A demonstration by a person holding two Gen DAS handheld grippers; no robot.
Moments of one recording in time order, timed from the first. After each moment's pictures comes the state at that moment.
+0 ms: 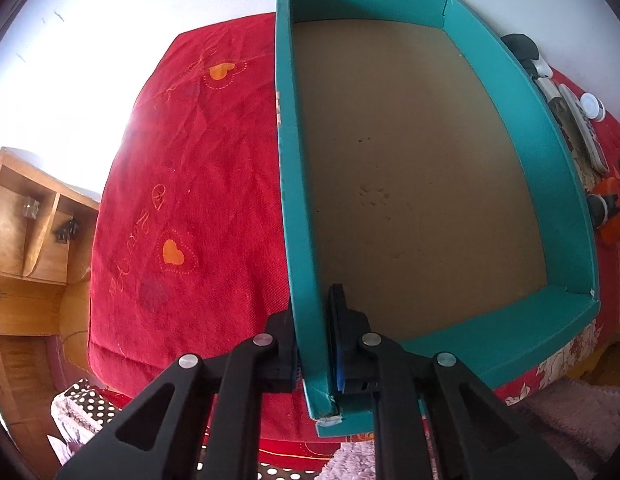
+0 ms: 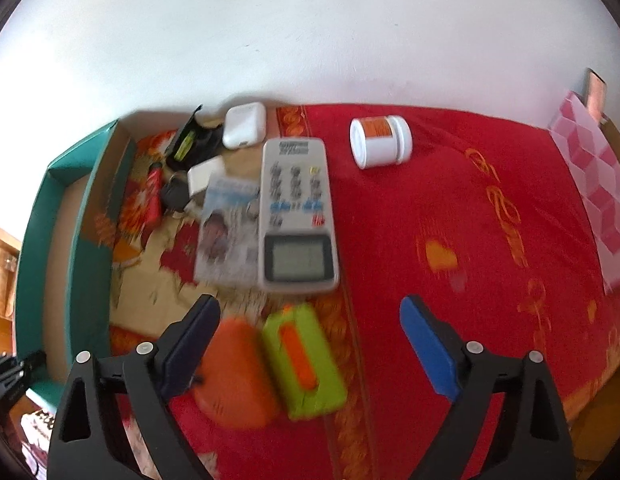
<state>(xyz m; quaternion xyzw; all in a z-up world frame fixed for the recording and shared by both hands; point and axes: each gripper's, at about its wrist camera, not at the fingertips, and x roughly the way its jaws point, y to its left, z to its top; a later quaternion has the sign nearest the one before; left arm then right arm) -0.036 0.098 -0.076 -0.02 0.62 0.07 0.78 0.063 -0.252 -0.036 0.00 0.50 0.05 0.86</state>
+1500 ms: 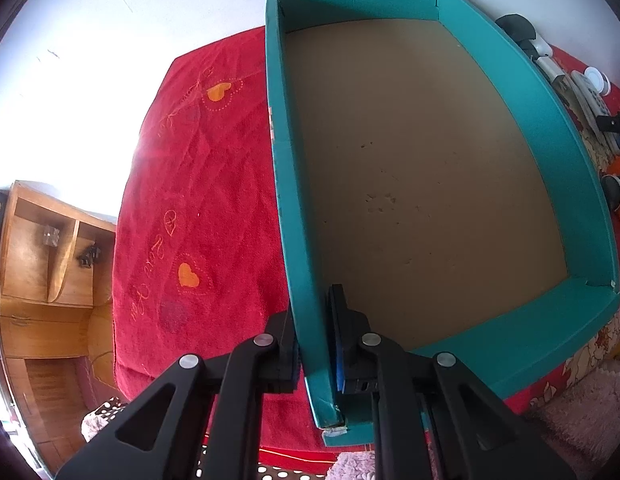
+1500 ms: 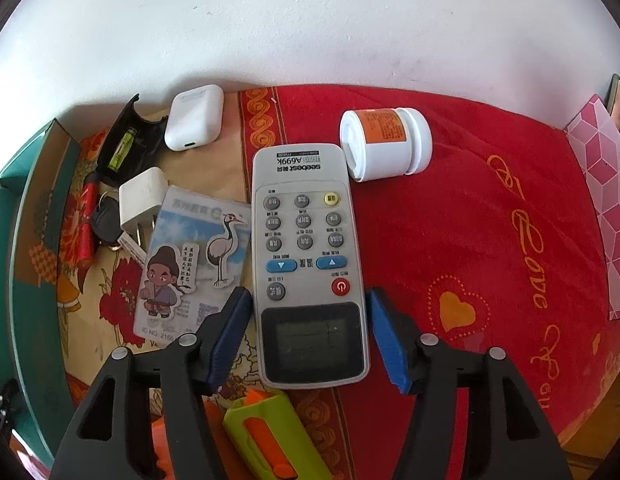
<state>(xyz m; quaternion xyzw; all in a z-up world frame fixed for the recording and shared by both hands) -0.025 0.066 -0.061 0.04 0.62 0.08 0.78 0.127 -0.254 -0.074 -0.02 0.54 0.01 0.84</state>
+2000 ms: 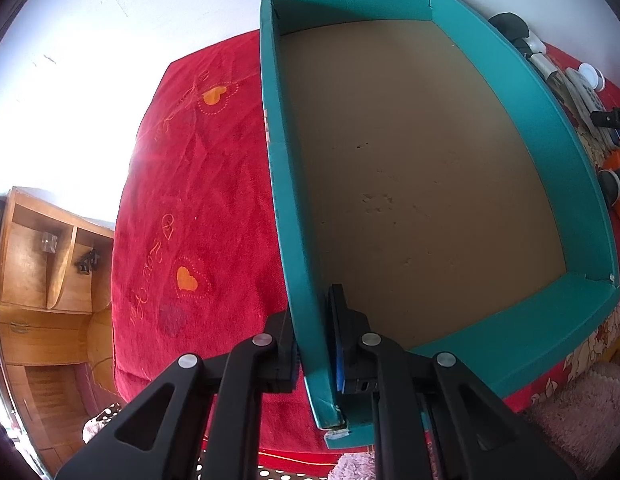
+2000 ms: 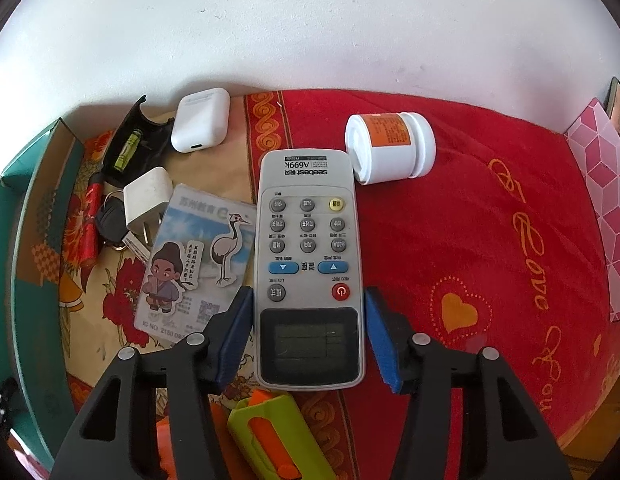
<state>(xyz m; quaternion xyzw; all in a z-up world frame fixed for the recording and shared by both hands) -0.028 0.068 -0.062 0.04 0.61 0.06 0.79 0.129 -0.252 -0.071 -0.02 0.53 0.02 0.85</state>
